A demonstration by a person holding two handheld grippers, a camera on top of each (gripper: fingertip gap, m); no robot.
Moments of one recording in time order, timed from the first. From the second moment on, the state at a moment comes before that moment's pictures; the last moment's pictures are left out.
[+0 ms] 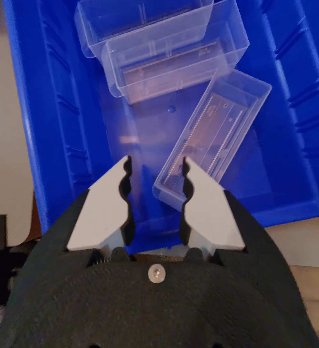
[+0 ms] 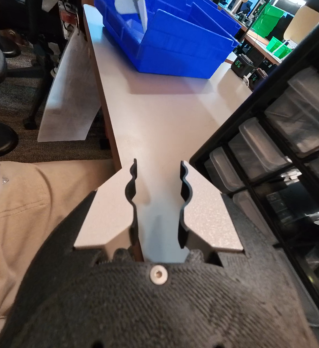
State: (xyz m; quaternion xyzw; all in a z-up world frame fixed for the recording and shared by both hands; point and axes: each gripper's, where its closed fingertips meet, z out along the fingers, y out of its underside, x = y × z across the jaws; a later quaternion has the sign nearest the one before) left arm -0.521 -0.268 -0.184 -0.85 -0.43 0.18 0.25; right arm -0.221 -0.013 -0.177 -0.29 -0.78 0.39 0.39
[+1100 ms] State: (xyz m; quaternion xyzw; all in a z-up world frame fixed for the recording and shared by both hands) left arm -0.478 -0.214 -0.034 -0.79 -0.39 0.21 0.42; right arm -0.220 -0.017 -0.123 -0.24 -0.73 0.39 0.50
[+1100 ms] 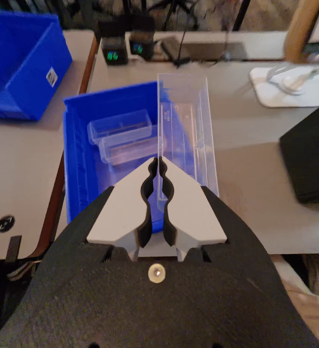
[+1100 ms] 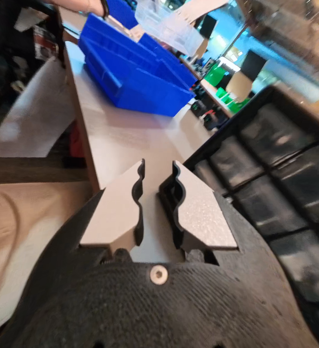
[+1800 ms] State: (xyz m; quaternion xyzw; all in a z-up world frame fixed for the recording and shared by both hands) left arm -0.234 -0.008 0.079 -0.82 -0.06 0.25 0.51; right arm -0.192 -0.053 0.064 -0.20 -0.68 0.34 0.62
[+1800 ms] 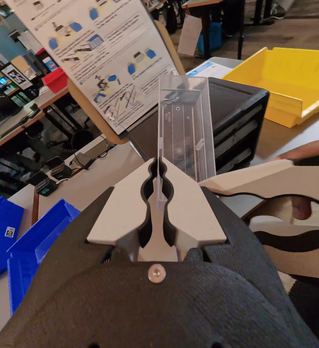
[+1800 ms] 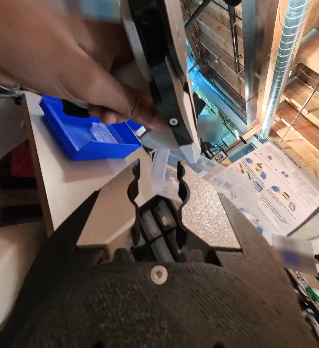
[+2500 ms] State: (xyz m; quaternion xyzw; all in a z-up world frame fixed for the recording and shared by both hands) left arm -0.213 0.009 0.076 -0.81 -0.05 0.16 0.56; right arm -0.189 -0.023 0.035 -0.25 -0.74 0.33 0.54
